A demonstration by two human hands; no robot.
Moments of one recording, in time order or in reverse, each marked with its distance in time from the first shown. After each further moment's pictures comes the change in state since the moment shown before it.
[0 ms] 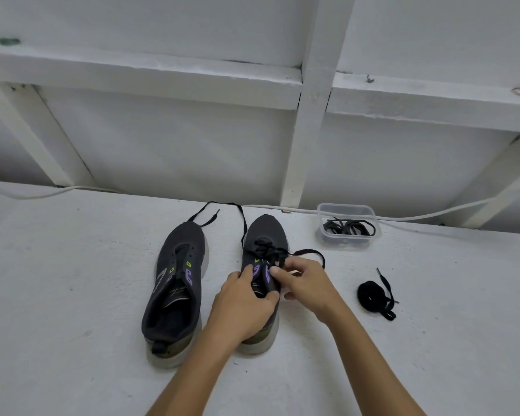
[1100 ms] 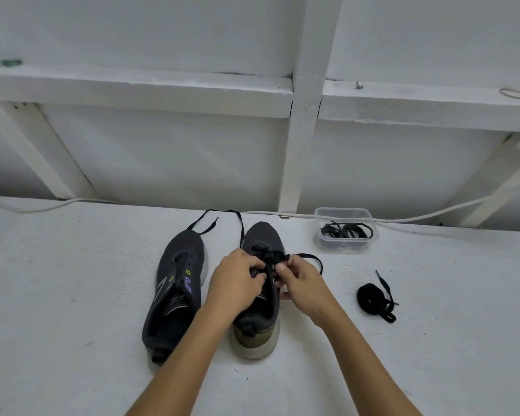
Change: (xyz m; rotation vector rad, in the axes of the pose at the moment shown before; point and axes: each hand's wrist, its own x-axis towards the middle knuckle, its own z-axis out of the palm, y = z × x) left_hand 0.038 0.007 -0.018 0.130 0.160 0.237; right_hand 0.003 -0.002 0.007 0.095 0.065 0.028
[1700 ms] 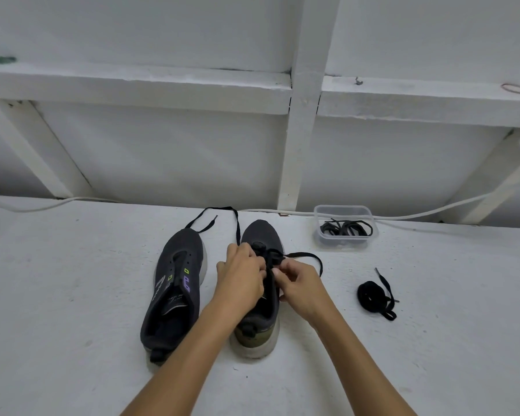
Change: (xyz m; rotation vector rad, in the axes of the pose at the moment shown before) left_hand 0.003 0.009 0.013 0.289 -0.012 0.095; right_hand -0.001 0.007 0.004 -0.136 0.038 -0.081
